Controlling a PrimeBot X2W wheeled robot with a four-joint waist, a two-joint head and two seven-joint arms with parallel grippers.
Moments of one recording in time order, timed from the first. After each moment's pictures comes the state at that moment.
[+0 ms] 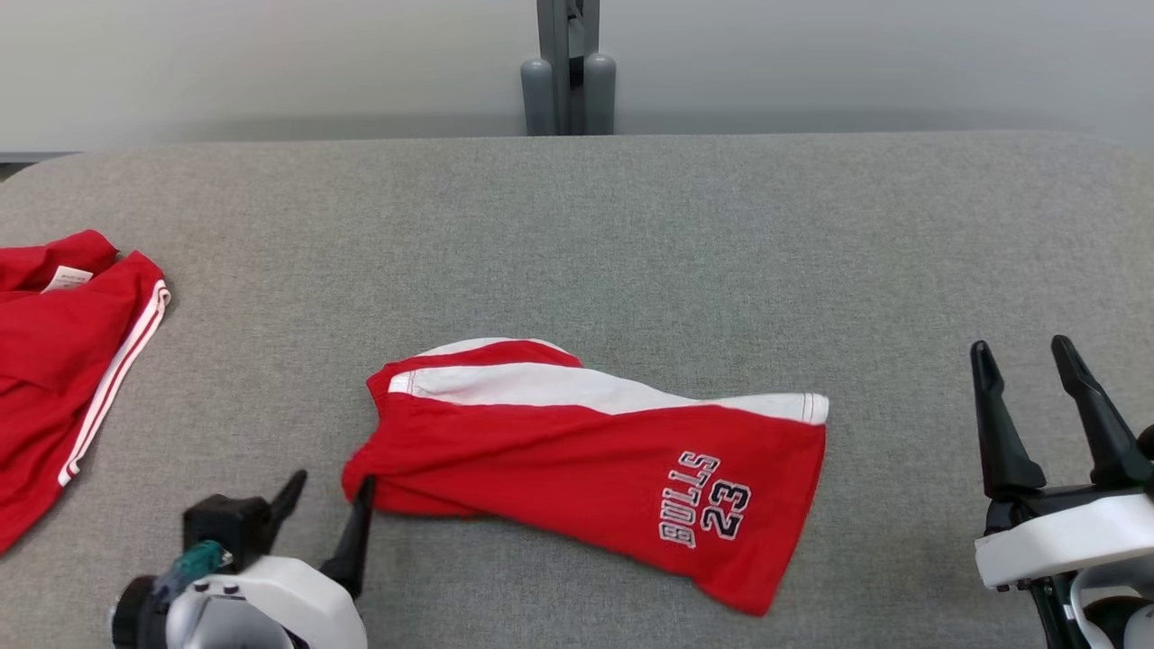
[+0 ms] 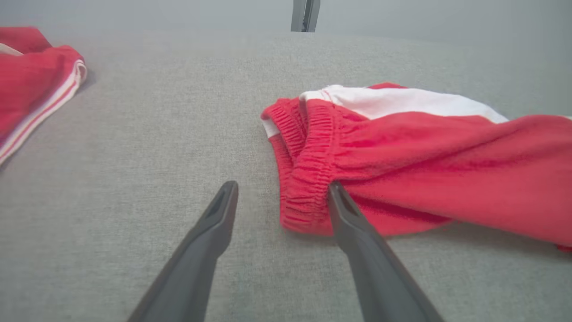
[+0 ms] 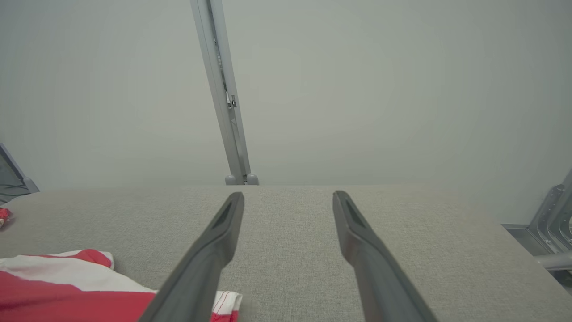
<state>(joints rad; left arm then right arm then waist) -0.10 0.43 -0.52 0.14 -0.66 0.25 -0.02 -0.03 -0.05 -0.09 -0.15 0.19 0.13 0.03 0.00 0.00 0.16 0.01</state>
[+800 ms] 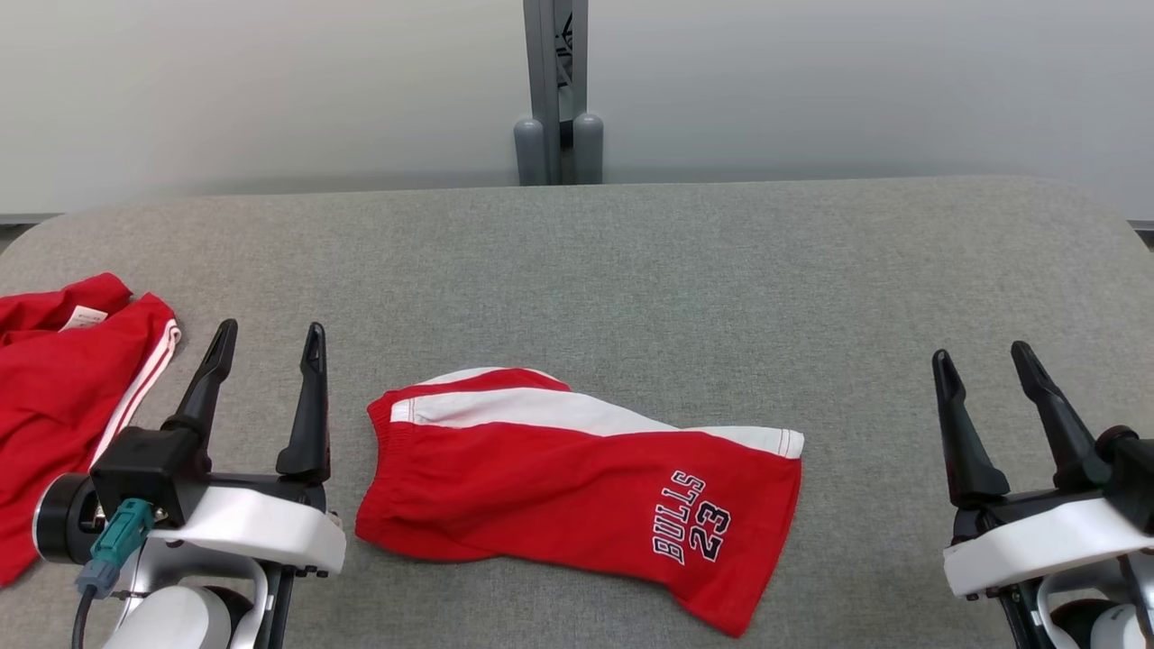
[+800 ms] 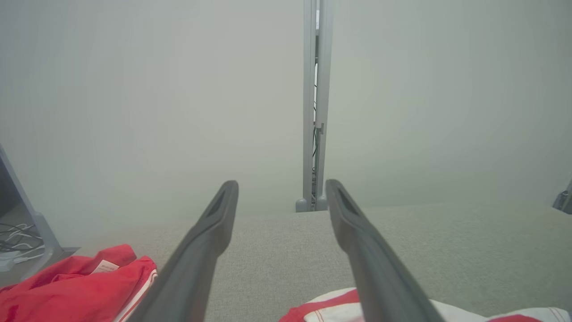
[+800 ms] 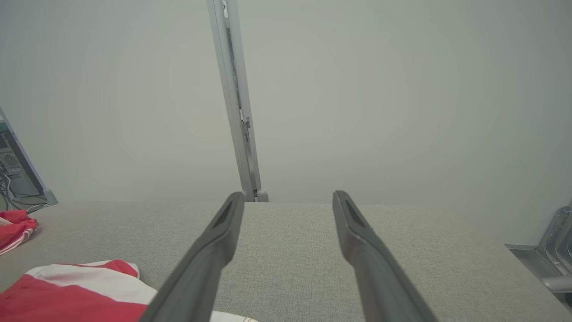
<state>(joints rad) -0.17 0.48 -0.43 -0.15 -0.54 0.41 -0.12 -0.03 -0.05 -0.04 -0.14 0.18 0.13 0.03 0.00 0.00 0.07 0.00</state>
